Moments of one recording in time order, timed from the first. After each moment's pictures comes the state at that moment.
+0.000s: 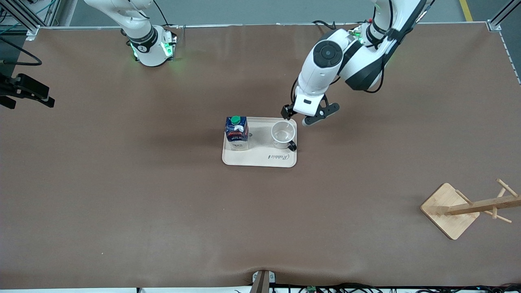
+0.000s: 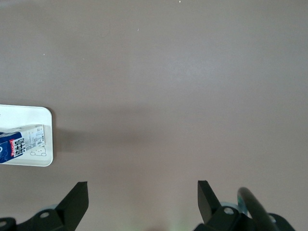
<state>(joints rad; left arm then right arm) 0.00 0.26 -0.75 -2.08 0.10 2.31 -1.33 -0.07 0.10 0.05 -1.32 0.02 1.37 -0.03</state>
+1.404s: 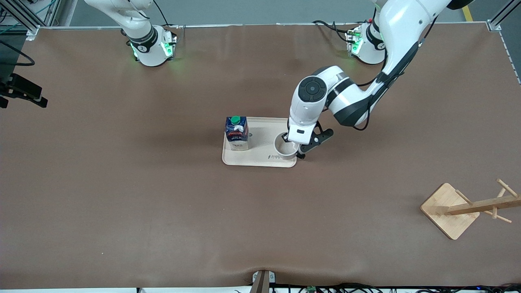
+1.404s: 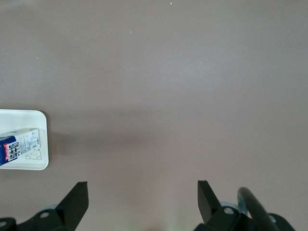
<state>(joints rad) 0.00 0.53 -0.77 -1.76 0.42 2.08 -1.44 -0.08 0.10 0.05 -1.31 0.01 1.36 -0.03</state>
